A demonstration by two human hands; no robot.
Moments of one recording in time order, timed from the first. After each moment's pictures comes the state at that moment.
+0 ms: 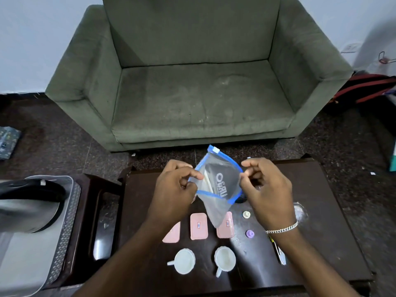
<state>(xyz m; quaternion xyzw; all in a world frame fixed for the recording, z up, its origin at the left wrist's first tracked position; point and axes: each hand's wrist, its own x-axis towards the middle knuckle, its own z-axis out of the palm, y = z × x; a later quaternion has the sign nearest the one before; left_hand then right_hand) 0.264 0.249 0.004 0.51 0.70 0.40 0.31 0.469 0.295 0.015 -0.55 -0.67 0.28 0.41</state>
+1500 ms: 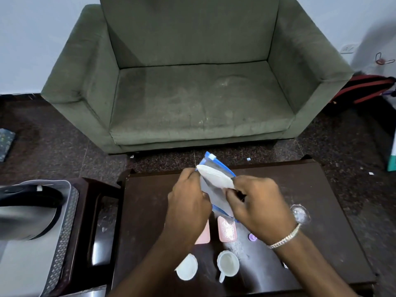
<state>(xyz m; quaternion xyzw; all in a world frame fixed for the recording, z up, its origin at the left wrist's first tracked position) 0.293 0.253 0.015 0.53 0.78 0.22 0.25 0.444 0.287 0.049 -0.49 -0.82 0.20 0.21</state>
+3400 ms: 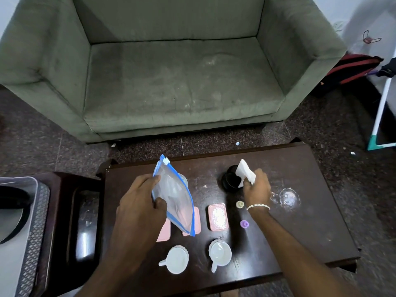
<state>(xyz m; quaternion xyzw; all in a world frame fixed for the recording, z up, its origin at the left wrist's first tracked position) 0.235 0.223 -0.030 0.50 0.79 0.24 0.24 0.505 0.341 -0.202 -0.77 -0.56 0.19 0.23</state>
